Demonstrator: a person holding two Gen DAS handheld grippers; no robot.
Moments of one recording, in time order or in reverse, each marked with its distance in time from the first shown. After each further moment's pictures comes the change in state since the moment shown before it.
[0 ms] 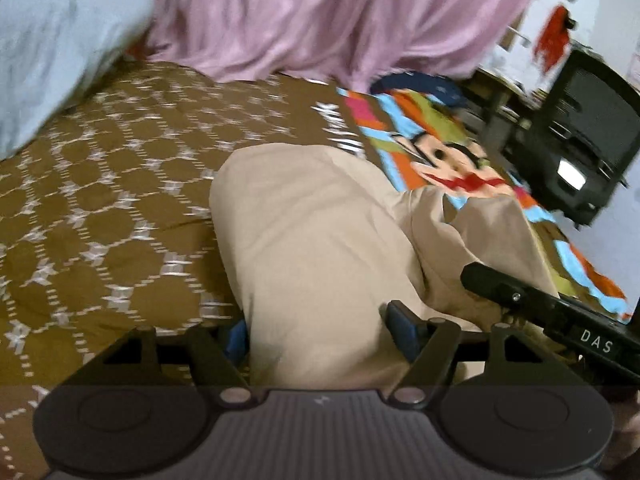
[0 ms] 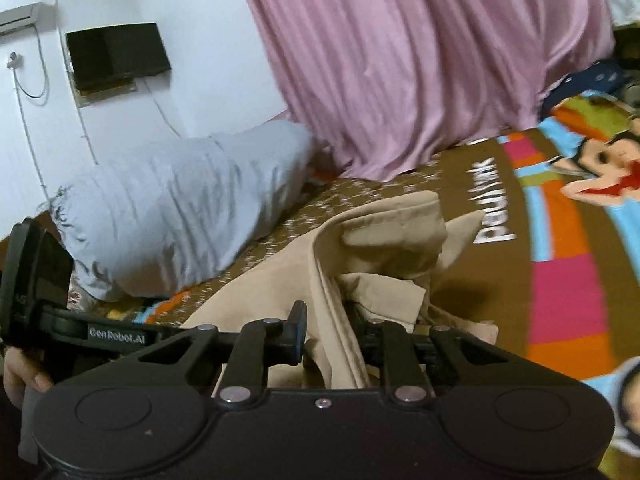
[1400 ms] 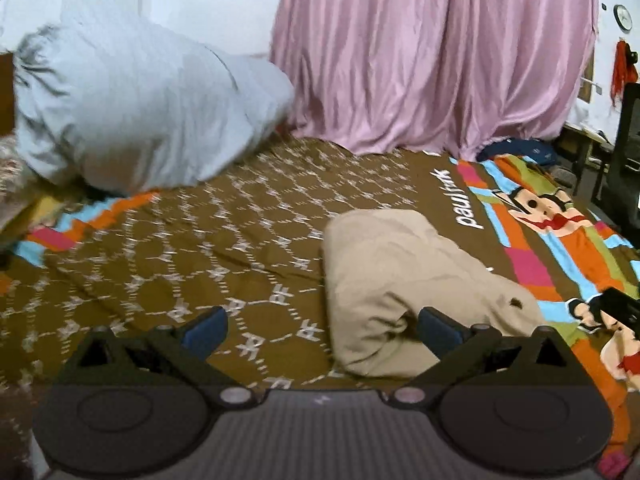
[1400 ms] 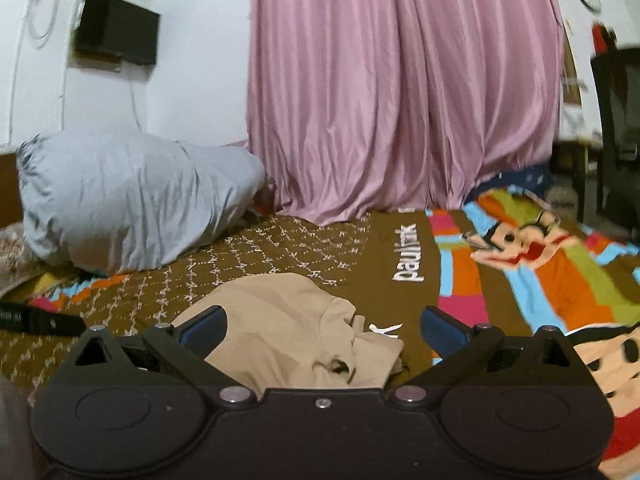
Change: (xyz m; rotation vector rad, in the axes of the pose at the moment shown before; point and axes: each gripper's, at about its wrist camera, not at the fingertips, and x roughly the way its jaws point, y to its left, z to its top) left arm -0.175 -0.030 -0.146 -0.035 -0.283 0.422; right arm -0.135 0.092 -0.084 -0.259 -0.172 -0.318
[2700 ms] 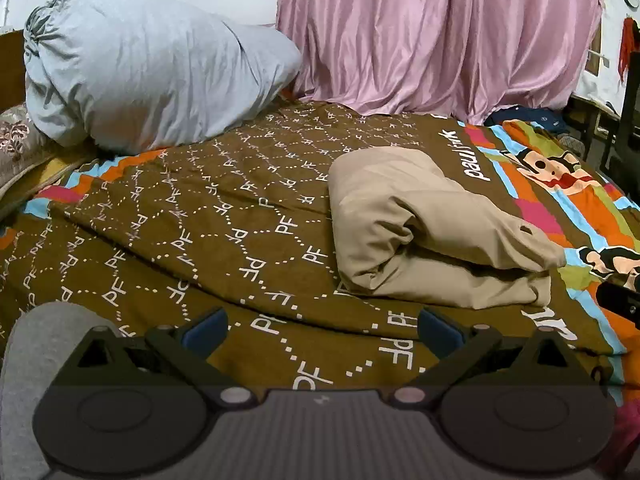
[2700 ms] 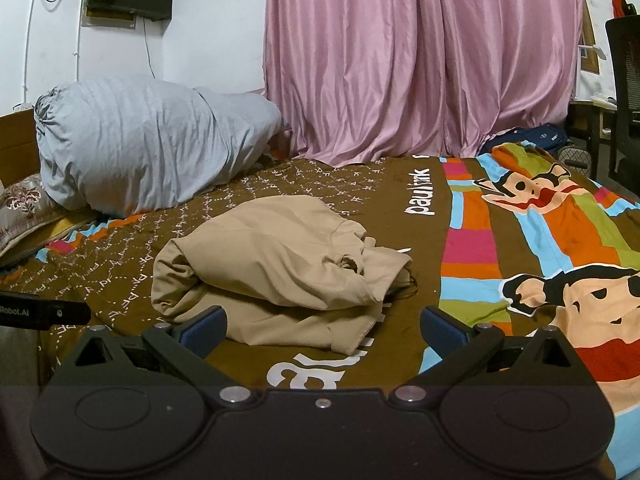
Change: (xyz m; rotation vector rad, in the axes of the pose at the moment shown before) left arm 0.009 -0.003 -0.060 0.009 0.088 0.009; right arm -0.011 0.000 -0.056 -0.008 0.154 0.049
